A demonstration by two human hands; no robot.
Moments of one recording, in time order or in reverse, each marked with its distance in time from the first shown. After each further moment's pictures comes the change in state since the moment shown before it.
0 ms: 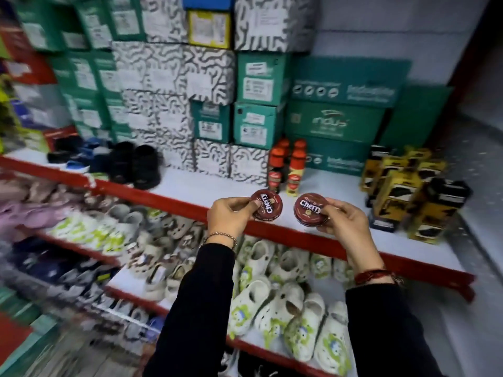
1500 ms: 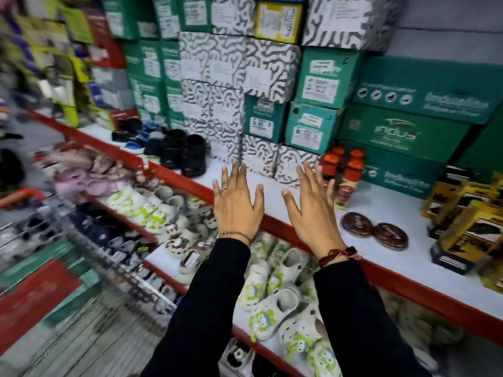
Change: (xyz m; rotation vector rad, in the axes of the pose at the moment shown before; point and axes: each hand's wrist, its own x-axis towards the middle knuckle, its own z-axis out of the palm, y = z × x) left_hand 0.016 -0.005 -0.067 0.908 0.411 0.413; right_hand -0.001 0.004 0.147 -0.980 -0.273 -0.785
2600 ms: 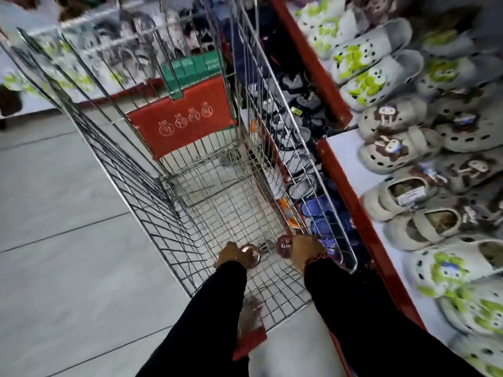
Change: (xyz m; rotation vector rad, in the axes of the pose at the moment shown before) left_hand -0.291 -0.489 0.111 -0.184 -0.596 -1.657; right_hand -0.196 -0.155 0.519 -0.355 -1.363 -0.105
